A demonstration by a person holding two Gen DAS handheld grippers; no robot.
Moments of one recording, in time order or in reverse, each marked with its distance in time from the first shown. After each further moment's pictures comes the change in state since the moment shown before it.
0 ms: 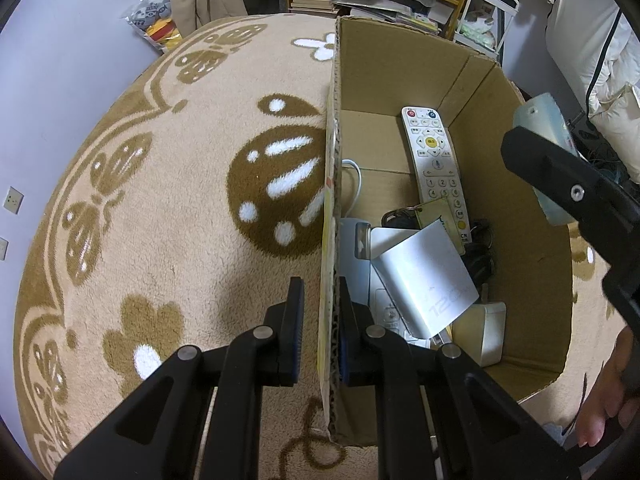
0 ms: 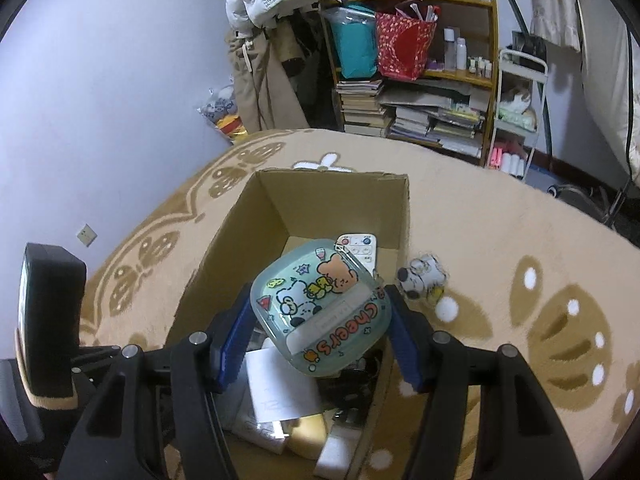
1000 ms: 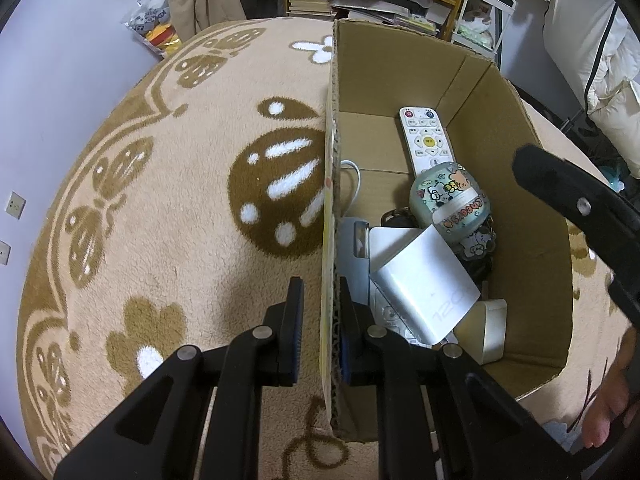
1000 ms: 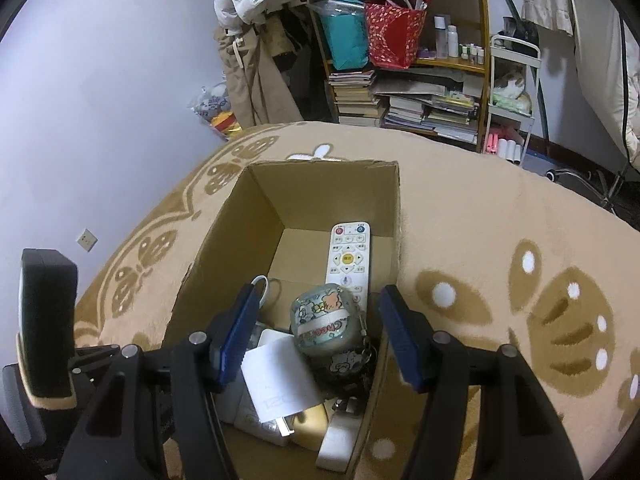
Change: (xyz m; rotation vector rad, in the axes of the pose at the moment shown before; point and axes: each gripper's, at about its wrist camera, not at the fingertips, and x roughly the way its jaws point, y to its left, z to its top) left arm -0.003 -0.001 -0.003 0.015 -0.018 0.010; right arm -0.004 -0.009 -0.005 0.041 0.040 -0.014
